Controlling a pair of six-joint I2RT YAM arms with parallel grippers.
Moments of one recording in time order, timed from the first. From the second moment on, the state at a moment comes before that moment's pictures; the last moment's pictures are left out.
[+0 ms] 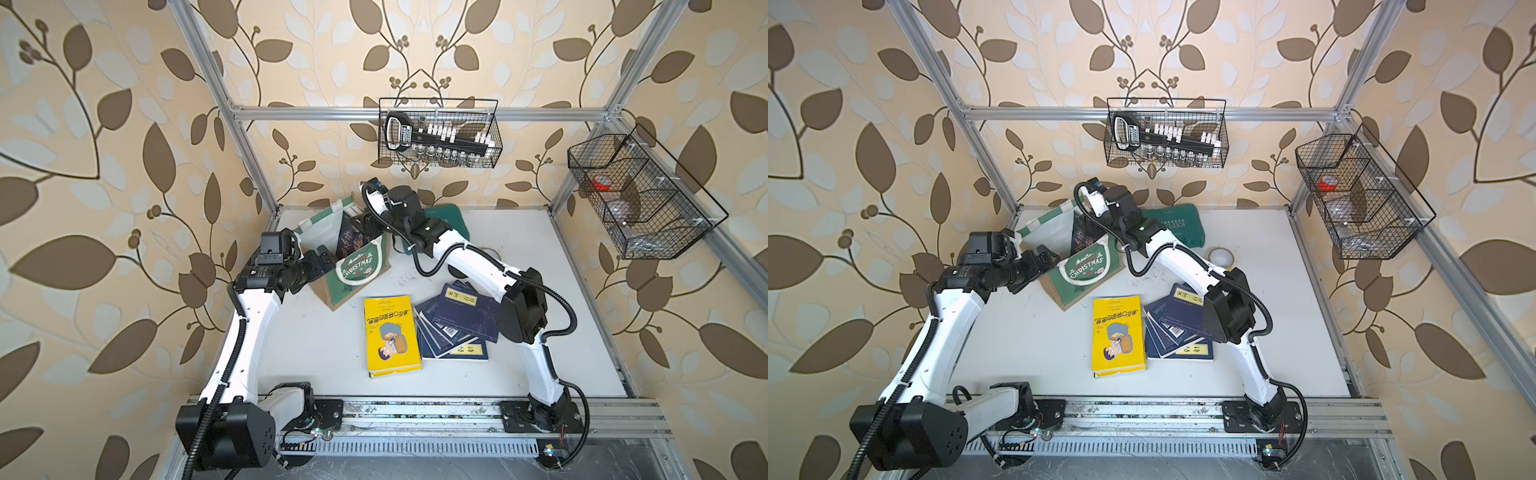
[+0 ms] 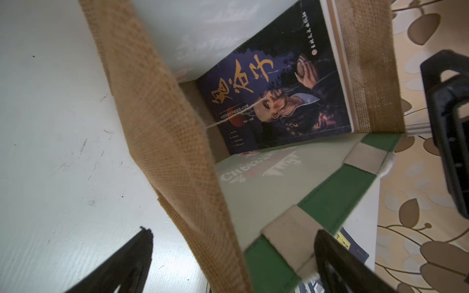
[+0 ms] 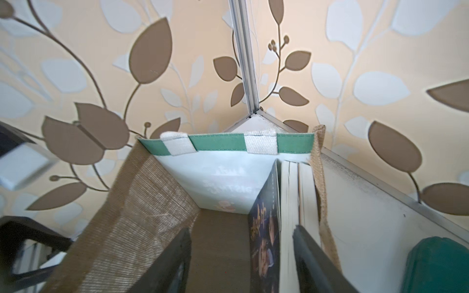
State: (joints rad) left arm 0.06 1.13 1.11 -0.81 0.34 -0.52; right arm 0.72 2.17 2.11 -0.24 -0.19 0.15
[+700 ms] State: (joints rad) left arm -0.18 0.94 1.00 -0.80 0.57 -0.41; right arm 0.73 1.54 1.25 -0.14 -0.21 0.22
